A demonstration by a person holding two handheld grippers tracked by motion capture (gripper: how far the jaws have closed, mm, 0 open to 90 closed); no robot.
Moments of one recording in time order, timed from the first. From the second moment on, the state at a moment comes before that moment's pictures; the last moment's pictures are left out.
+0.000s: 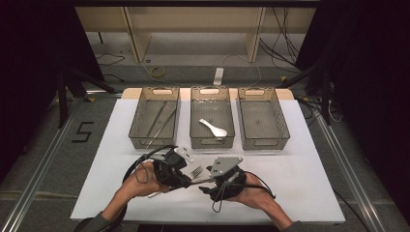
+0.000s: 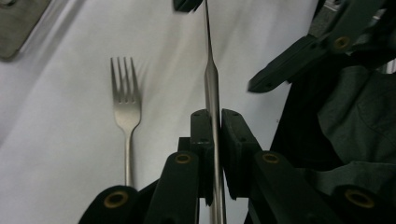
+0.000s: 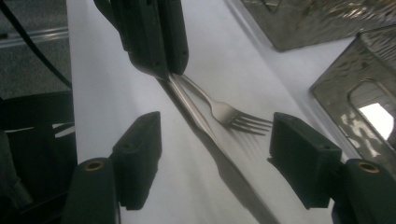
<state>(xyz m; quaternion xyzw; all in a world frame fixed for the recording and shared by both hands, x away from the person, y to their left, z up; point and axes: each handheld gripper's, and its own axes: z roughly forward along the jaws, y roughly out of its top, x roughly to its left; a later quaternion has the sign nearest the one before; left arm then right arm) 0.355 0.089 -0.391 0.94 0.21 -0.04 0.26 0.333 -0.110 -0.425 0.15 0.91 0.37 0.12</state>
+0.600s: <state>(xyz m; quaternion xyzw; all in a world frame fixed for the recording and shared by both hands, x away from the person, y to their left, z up) 0.353 0.083 -0.392 0.95 0.19 -0.07 0.26 0.332 -0.101 -0.434 0.08 0.94 0.33 0.09</state>
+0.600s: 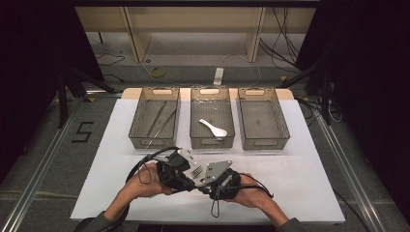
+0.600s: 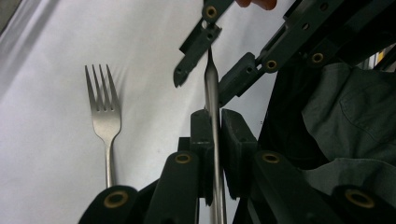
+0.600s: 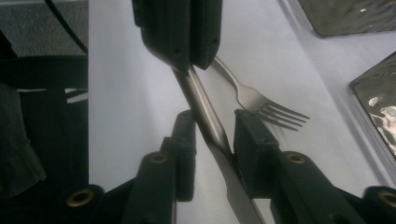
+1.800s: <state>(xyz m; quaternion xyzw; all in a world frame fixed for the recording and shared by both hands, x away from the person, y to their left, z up) 0.365 0.122 -0.388 0.89 0.29 0.04 0.36 0.366 -0.155 -0.427 0.21 0.92 0.30 0.12</state>
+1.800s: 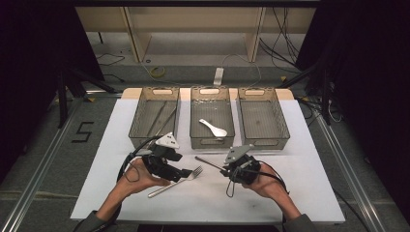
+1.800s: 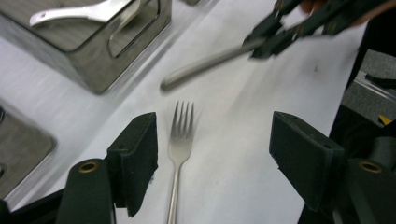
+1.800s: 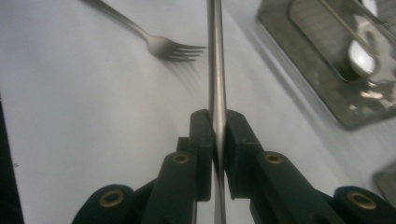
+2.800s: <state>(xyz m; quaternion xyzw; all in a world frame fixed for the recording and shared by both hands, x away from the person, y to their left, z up) 0.367 0.148 -0.442 0.89 0.35 0.07 0.28 0.478 -0.241 -0.372 0.44 0.81 0.34 0.19</state>
